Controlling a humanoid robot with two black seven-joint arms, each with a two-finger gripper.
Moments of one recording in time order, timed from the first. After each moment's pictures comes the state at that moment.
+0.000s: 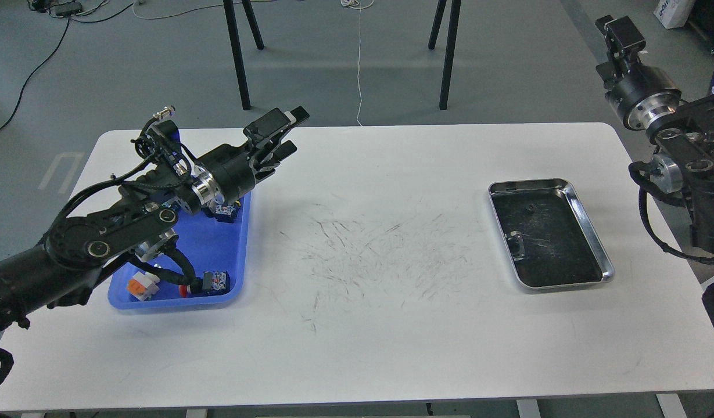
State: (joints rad) left arm -0.86 0.42 -0.30 -0.97 0.73 -0.09 -0.49; right arm 1.08 -0.30 0.30 0.17 -0.45 0.15 0.49
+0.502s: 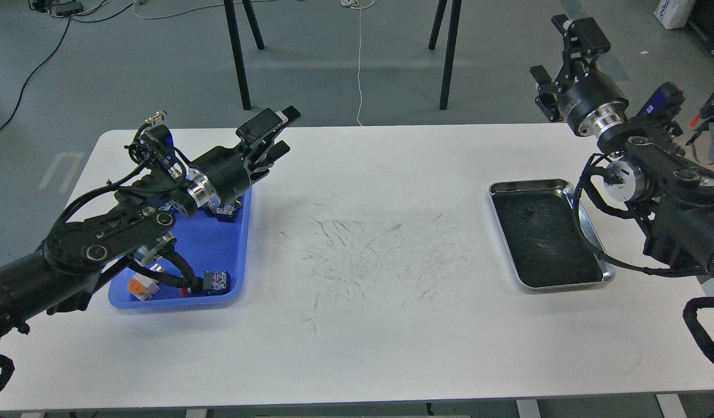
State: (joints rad) left arm -0.84 0.42 -0.33 -0.97 0.72 -0.07 -0.49; right arm 0.98 -0.30 0.43 0.47 -0.26 0.24 0.49
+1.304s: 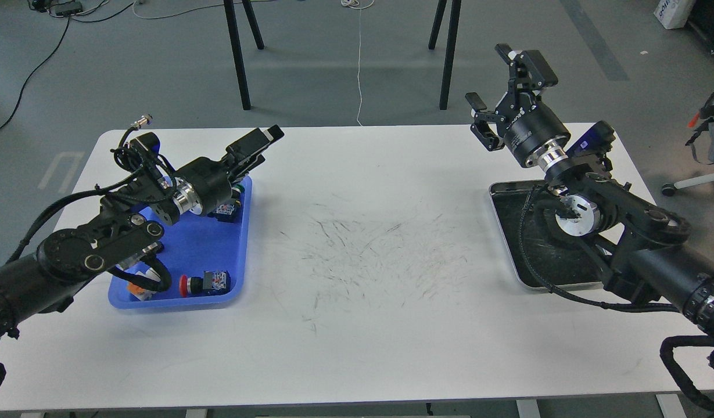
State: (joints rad) left arm -0.82 0.43 -0.31 -0.84 0.97 -0.04 -0.49; right arm 0.84 -0.28 0.56 0.74 -0.26 0.26 0.49
